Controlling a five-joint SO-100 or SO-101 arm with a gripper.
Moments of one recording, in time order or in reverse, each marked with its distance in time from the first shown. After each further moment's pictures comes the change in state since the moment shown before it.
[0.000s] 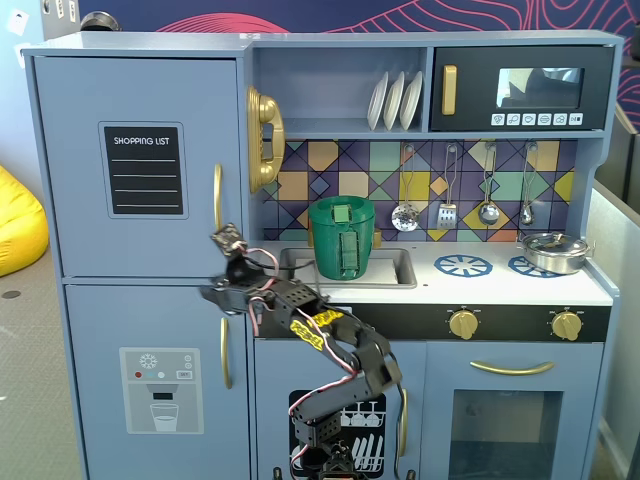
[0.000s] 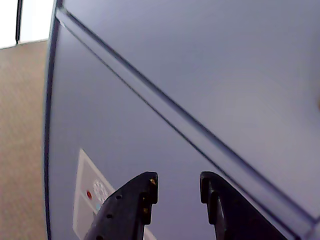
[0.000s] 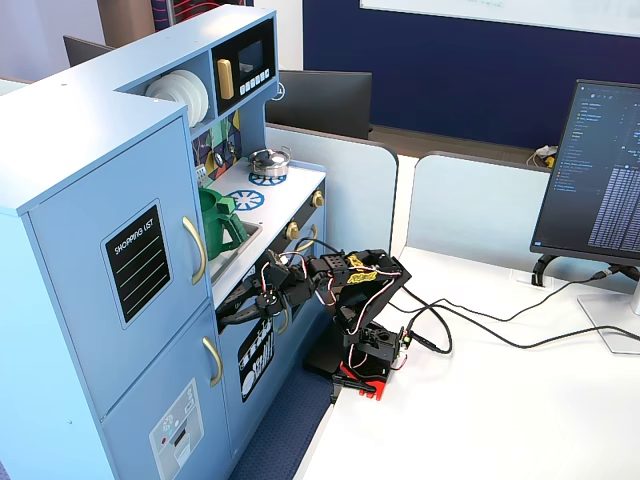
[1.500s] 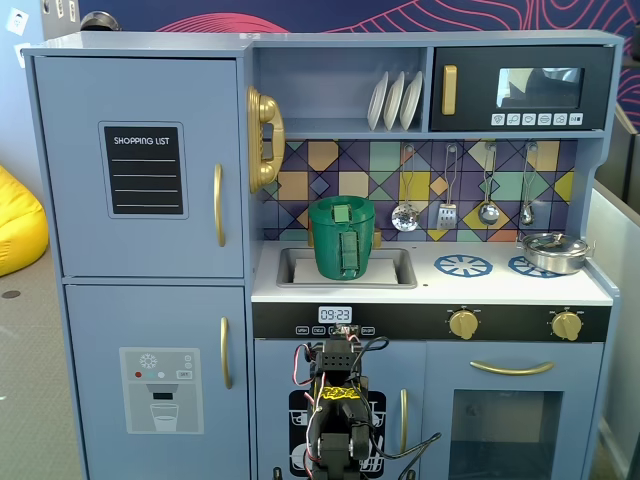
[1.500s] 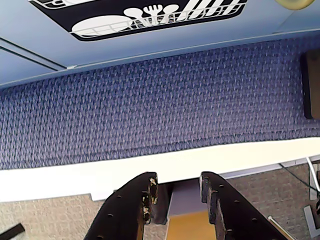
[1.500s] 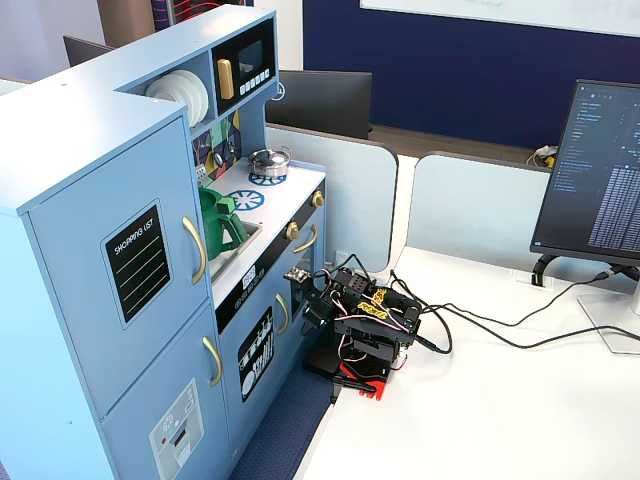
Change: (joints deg) arm 44.7 39.6 40.7 57.8 20.4
